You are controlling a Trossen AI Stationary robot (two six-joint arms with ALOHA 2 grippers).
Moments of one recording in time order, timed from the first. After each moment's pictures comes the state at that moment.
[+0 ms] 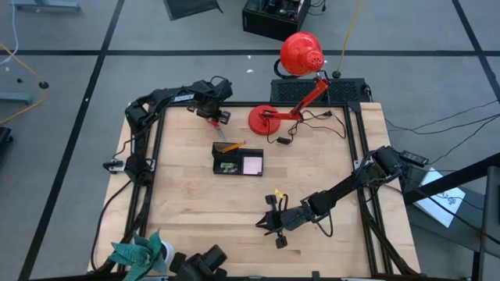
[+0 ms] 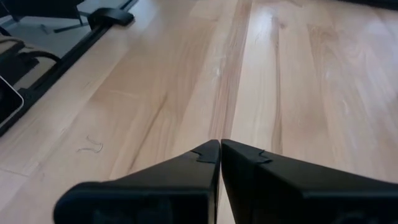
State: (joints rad) left arm 0.76 2.03 1.45 -0.94 -0.16 -0.48; right arm 0.49 1.87 0.86 0.47 0.26 0.09
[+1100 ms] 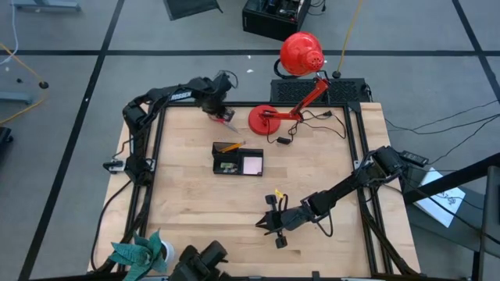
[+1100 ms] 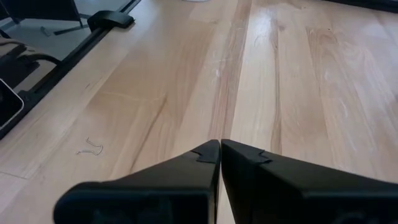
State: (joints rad) left arm 0.78 2.00 1.46 -0.83 0.02 -0.25; right arm 0.49 1.87 0.86 0.47 0.26 0.09
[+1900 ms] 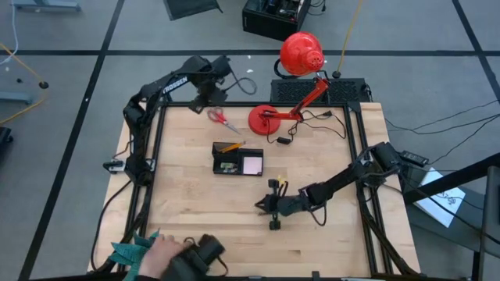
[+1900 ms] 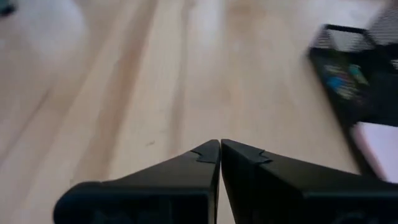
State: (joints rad) left arm 0.79 2.01 1.86 -1.35 -0.14 1.34; right arm 0.38 1.87 0.80 0.49 0.36 0.12
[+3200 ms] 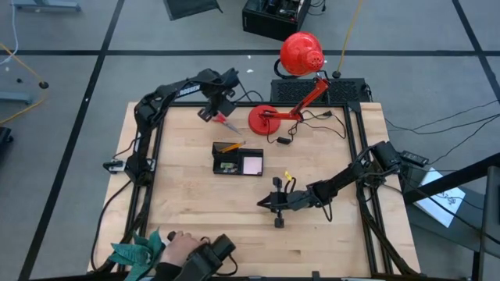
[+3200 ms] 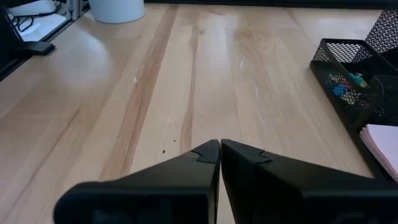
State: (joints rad) left arm 0.77 2.14 1.75 -1.12 -0.07 1.46; right arm 0.37 1.86 0.65 0.78 0.31 0.14
